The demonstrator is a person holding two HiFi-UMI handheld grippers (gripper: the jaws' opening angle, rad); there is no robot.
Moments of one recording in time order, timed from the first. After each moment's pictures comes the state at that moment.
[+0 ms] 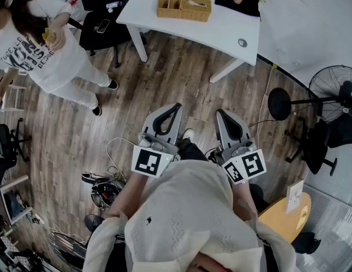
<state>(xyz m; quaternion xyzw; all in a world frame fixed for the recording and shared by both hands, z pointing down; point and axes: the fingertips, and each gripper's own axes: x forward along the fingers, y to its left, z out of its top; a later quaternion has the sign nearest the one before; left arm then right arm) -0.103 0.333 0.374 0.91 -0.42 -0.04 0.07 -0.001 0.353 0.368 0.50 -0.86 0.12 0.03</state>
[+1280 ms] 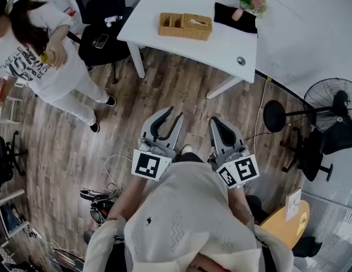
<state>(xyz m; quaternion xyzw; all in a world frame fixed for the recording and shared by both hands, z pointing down) -0.138 0.273 0.375 0.91 -0.41 -0.07 0.06 -0.043 0.301 0.373 0.51 -0.86 0.09 0.04</state>
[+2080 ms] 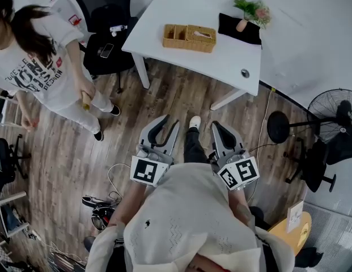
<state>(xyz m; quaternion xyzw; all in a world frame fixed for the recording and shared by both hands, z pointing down) -0.148 0.244 0.387 0.90 -0.43 -0.05 0.05 -0.032 0.263 0.387 0.50 -0.86 0.11 0.02</state>
